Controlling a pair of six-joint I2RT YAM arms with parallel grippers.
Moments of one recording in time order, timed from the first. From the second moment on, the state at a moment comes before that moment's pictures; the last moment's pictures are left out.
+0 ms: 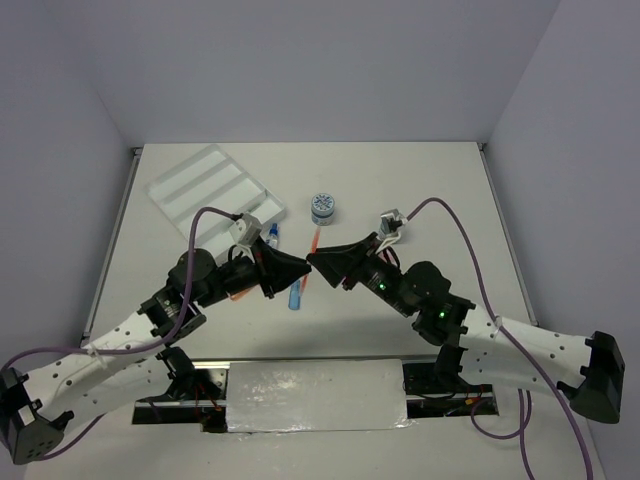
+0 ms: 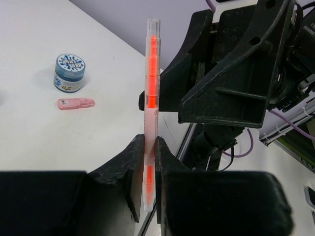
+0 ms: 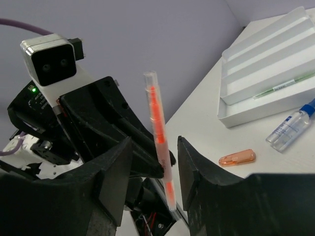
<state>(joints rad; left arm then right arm) -0.82 0.77 0.62 0.20 0.25 -0.47 1.06 0.82 0.56 0.45 0.20 0.73</state>
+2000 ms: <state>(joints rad) -0.82 0.83 0.66 0.17 0.46 -0.39 1.08 0.93 0.77 0.35 0.13 0.48</state>
